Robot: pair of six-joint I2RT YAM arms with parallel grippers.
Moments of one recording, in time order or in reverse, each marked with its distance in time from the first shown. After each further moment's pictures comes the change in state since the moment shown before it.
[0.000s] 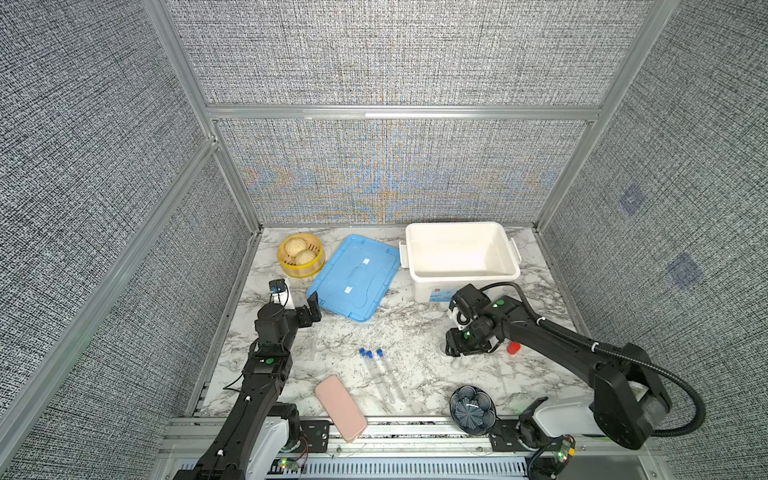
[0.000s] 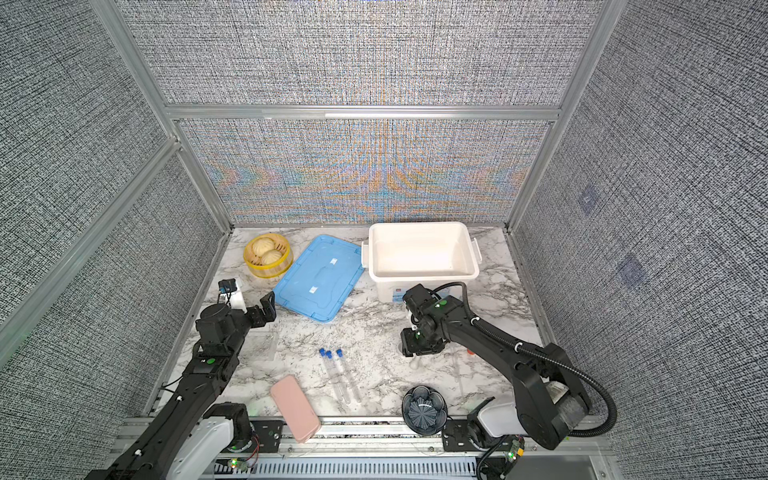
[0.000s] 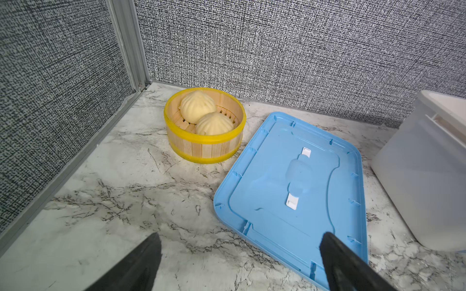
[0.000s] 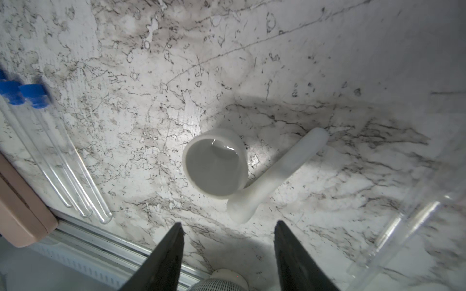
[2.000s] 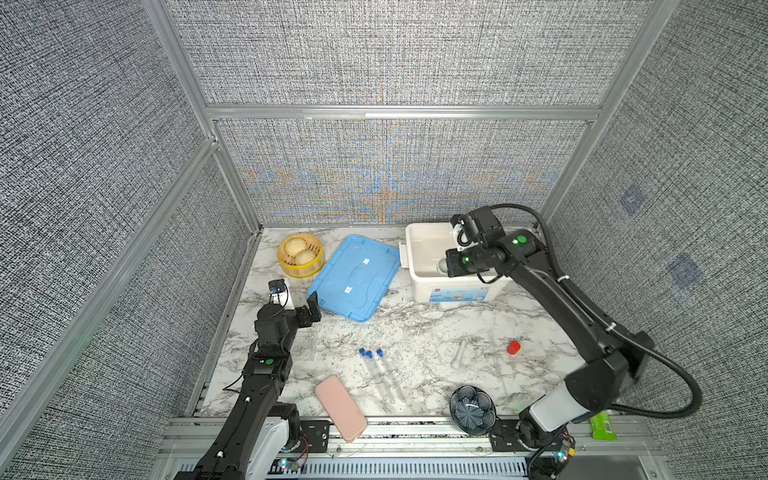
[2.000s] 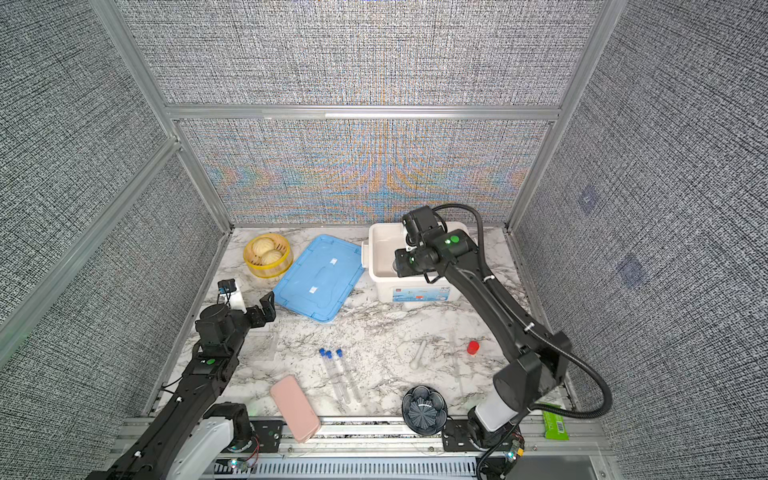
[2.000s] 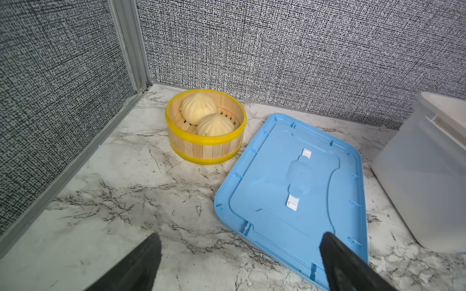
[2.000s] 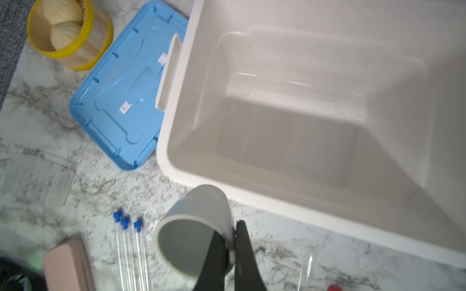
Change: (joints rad) left arm 0.000 -0.009 -0.002 0.001 -0.007 -0.003; right arm -0.107 0.257 0.854 -0.163 0.223 -0.162
